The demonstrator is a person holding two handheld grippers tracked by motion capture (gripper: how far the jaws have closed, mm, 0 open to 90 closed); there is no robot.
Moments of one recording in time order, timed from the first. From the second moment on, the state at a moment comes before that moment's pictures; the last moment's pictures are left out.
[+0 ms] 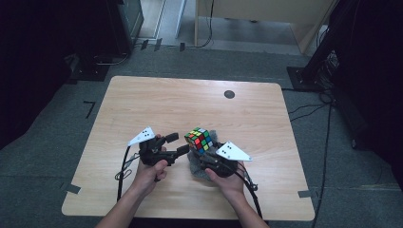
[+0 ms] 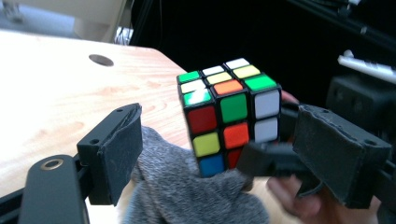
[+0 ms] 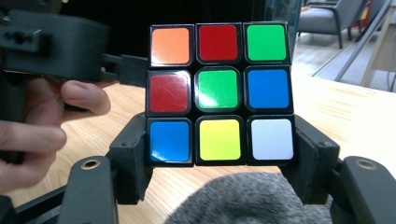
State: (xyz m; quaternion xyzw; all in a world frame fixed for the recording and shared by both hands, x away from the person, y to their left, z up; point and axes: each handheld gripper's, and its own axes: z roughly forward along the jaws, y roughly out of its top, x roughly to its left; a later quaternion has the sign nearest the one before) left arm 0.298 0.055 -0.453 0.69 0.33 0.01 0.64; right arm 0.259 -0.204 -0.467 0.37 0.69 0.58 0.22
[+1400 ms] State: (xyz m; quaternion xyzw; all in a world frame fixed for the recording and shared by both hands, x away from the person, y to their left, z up) left arm 0.274 0.024 -0.479 0.80 0.13 0.29 0.51; right arm 0.273 -0.218 -0.452 0.40 0.71 0.57 0.04
